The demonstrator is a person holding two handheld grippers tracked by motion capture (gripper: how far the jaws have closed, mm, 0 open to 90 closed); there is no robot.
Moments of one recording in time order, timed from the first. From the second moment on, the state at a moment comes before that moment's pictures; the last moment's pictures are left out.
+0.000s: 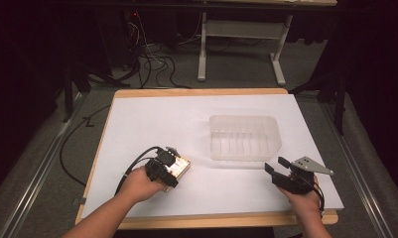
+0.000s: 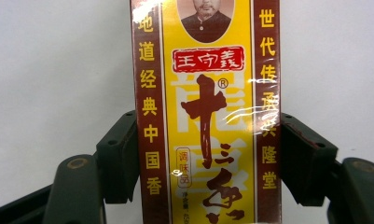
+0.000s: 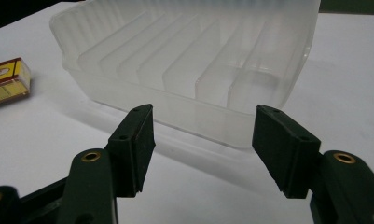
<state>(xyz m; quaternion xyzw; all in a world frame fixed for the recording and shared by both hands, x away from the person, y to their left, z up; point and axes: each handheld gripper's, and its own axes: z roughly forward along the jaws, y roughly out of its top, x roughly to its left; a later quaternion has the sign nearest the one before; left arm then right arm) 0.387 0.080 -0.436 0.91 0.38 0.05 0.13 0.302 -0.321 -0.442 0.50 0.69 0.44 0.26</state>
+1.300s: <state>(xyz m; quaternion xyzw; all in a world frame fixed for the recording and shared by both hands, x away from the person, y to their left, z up) 0.329 0.092 -0.451 0.84 0.37 0.14 0.36 0.314 -0.268 -0.427 0.47 0.71 0.46 0.27</state>
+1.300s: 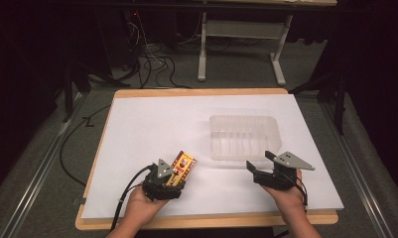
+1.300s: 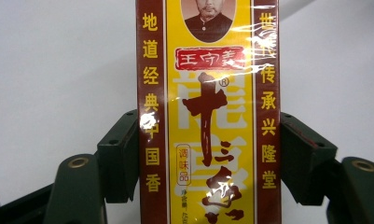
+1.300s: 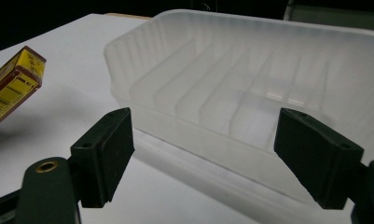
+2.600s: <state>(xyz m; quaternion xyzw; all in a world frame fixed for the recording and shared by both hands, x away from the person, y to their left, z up) 0.295 0.027 -0.445 0.83 0.31 0.16 0.44 0.314 -0.193 -0.416 0.42 0.72 0.53 0.15</state>
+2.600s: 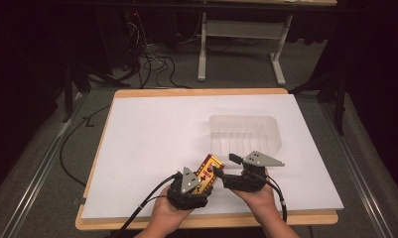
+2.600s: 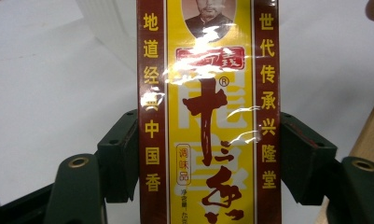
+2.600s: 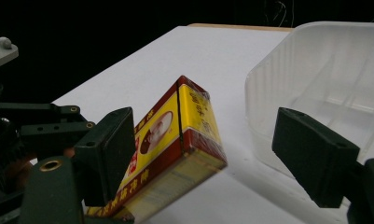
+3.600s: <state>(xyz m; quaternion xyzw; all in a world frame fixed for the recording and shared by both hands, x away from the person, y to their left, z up) 0.296 0.029 -0.452 0.82 0.32 0.17 0.44 0.317 -0.188 -0.433 0.41 0.73 0.54 0.05</state>
